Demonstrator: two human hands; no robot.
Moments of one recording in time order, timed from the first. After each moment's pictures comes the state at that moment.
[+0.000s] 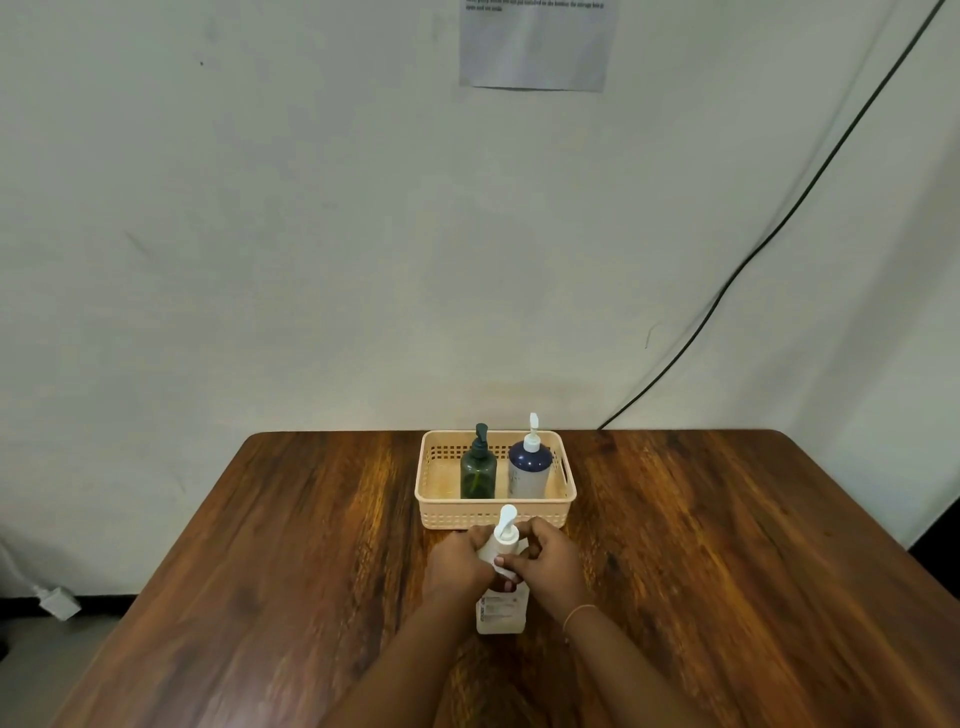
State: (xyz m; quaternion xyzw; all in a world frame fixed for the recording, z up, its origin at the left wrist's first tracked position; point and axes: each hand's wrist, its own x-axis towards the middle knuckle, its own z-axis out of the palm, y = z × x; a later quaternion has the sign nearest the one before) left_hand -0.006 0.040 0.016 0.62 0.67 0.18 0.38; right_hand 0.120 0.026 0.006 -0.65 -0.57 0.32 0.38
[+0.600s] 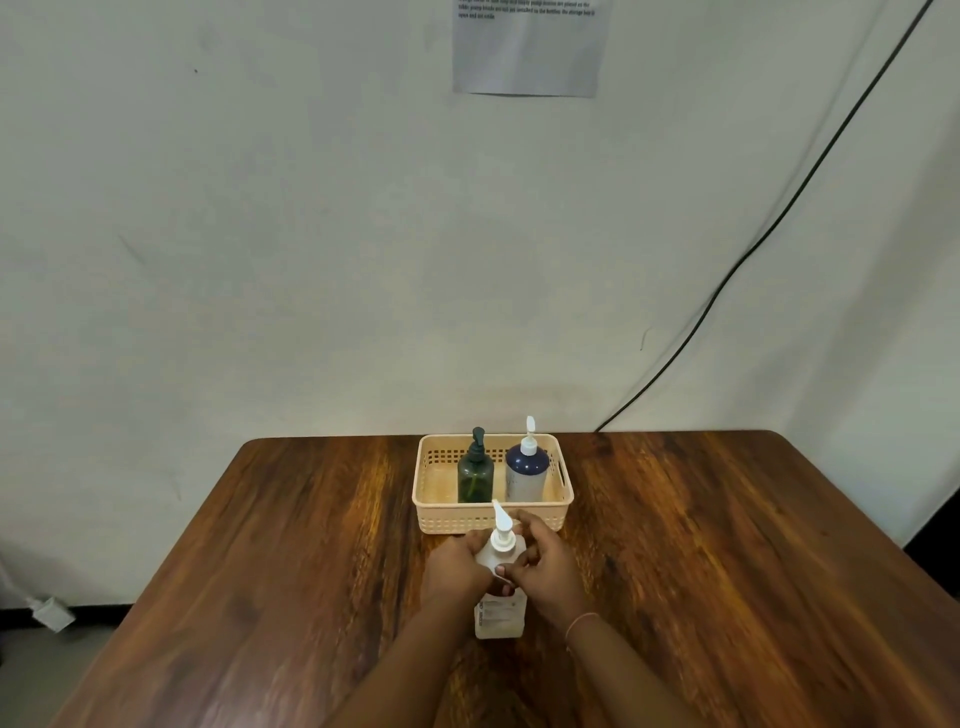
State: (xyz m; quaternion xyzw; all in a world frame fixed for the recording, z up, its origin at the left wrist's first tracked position) left_hand -0.006 0.039 0.017 0.61 0.66 0.20 0.39; right_hand 0.121 0.023 0.006 -0.63 -0.57 0.34 0.40
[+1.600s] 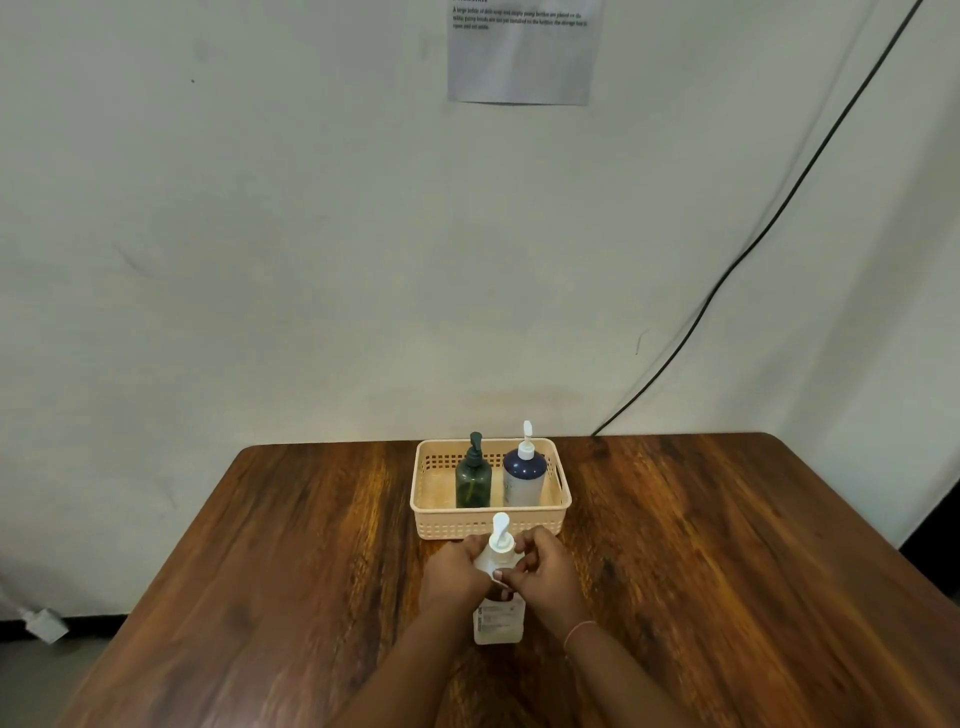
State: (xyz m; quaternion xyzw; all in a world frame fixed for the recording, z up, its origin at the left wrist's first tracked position) left_hand -0.005 0.037 0.017 0.61 0.66 0.19 0.39; right_hand 0.122 0.021 -0.002 -0.65 -0.56 0.33 0.40
